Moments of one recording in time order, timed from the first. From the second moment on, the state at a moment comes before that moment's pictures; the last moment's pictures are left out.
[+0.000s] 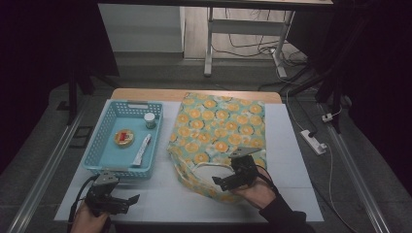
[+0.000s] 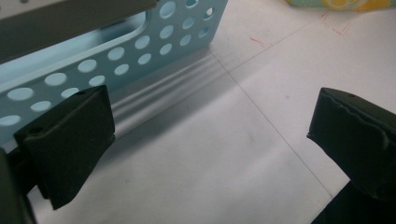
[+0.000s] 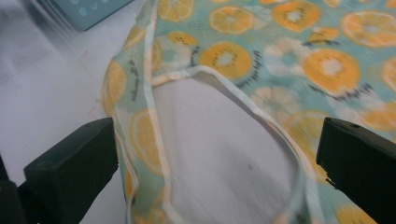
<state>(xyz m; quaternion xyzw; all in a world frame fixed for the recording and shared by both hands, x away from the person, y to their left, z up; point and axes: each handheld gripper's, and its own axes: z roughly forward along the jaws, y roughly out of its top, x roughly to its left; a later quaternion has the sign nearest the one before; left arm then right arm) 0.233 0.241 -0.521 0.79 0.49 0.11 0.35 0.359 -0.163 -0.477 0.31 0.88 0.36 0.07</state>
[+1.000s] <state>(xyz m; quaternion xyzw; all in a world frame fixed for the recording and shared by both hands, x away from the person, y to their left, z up) 0.233 0.241 -0.521 0.79 0.49 0.11 0.35 0.373 -0.082 -0.509 0.24 0.92 0.30 0.07</state>
